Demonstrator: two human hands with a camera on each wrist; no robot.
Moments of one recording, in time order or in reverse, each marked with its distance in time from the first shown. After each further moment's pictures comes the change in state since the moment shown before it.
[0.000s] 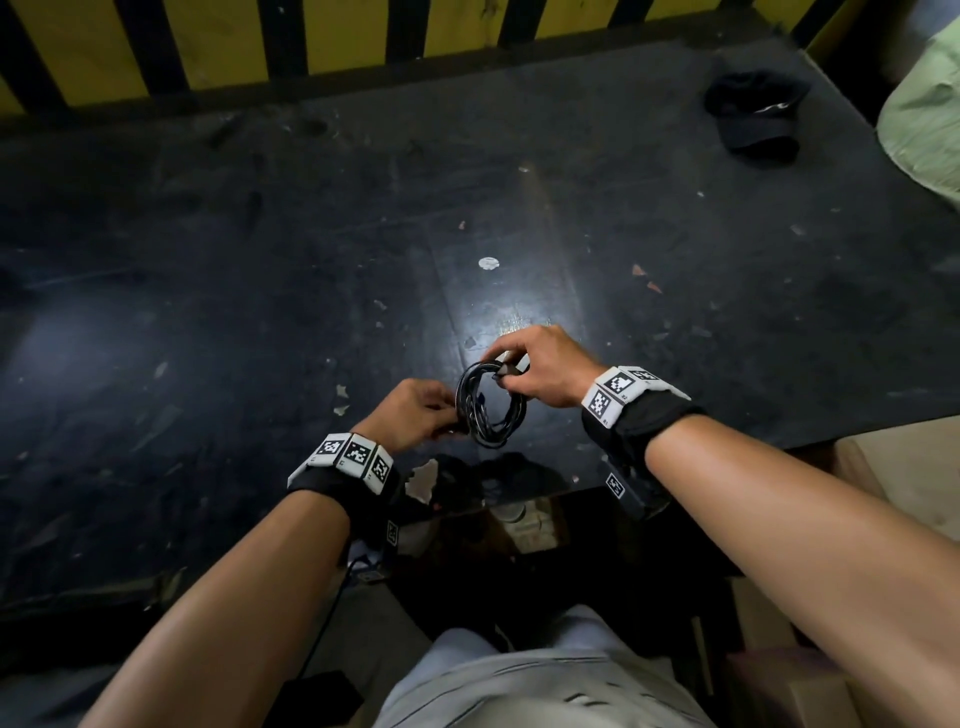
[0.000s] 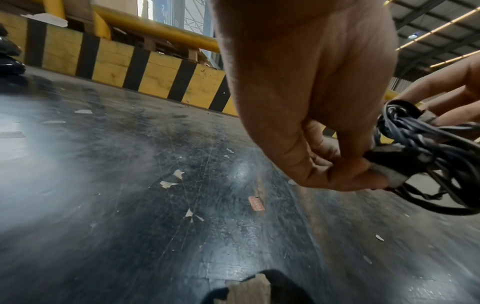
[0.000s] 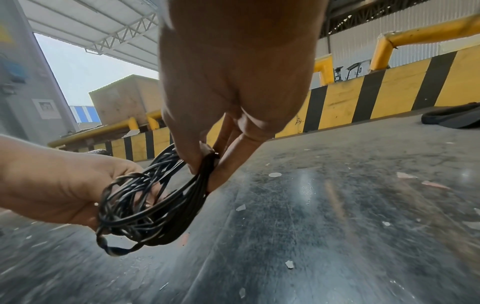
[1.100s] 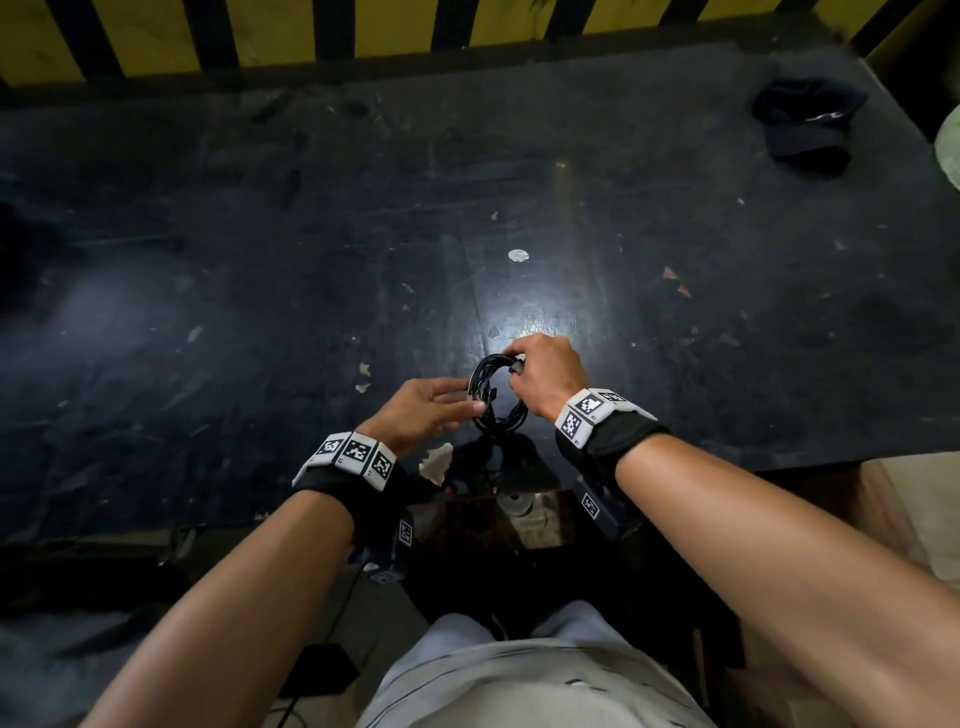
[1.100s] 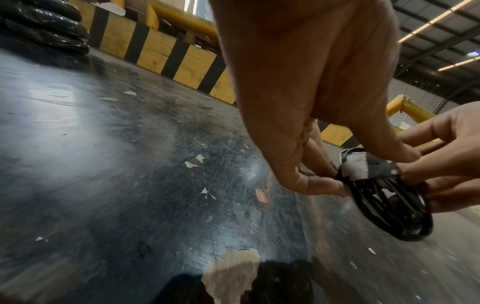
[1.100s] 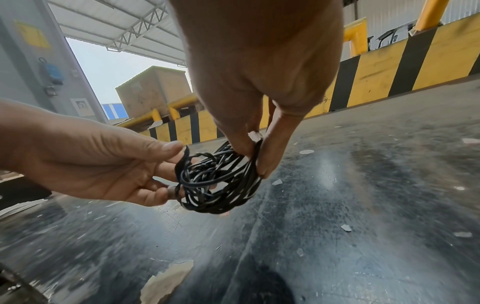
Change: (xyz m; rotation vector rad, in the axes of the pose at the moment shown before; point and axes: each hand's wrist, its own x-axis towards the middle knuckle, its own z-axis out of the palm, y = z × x) left_hand -0.025 -0.010 0.002 -0.319 -0.020 -0.132; right_hand -0.002 -0.027 0.045 -0.070 0.212 0.218
